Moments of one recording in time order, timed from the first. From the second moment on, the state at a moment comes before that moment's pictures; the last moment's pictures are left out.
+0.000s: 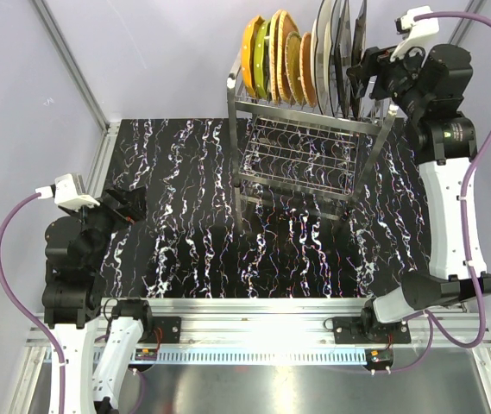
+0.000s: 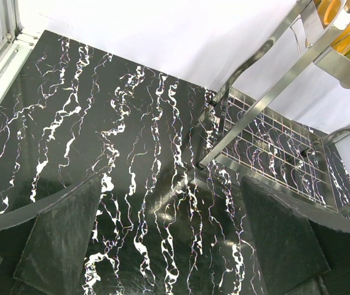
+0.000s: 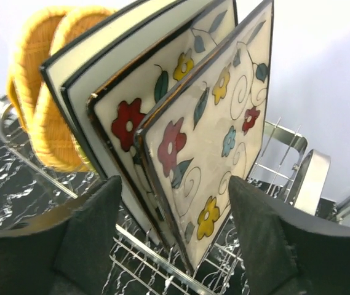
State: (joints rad) left arm -0.01 0.48 0.94 -0.55 0.05 -0.43; right arm 0.11 1.50 2.05 -0.56 -0.22 -0.02
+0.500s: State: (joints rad) left arm -0.01 0.48 0.94 -0.55 0.05 -0.43; right arm 0.17 1.51 1.89 -0.40 -0.11 -0.10
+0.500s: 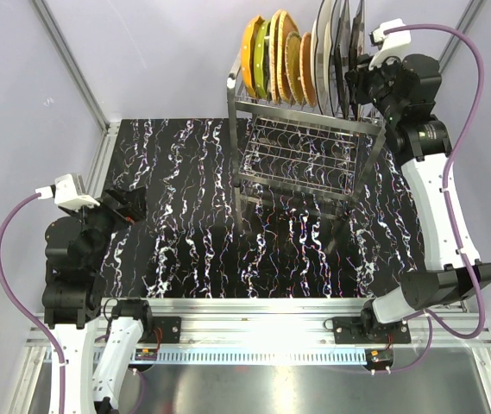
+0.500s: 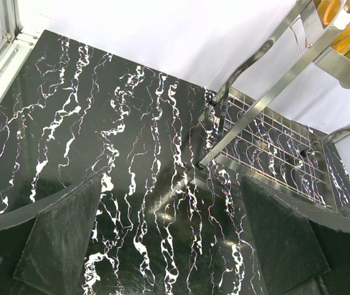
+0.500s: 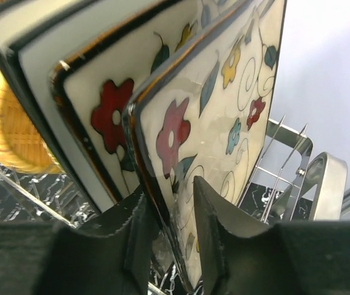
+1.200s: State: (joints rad) left arm -0.01 0.48 0.94 -0.55 0.06 -0.45; right arm 0.16 1.48 1.80 -0.29 -0.02 -0.18
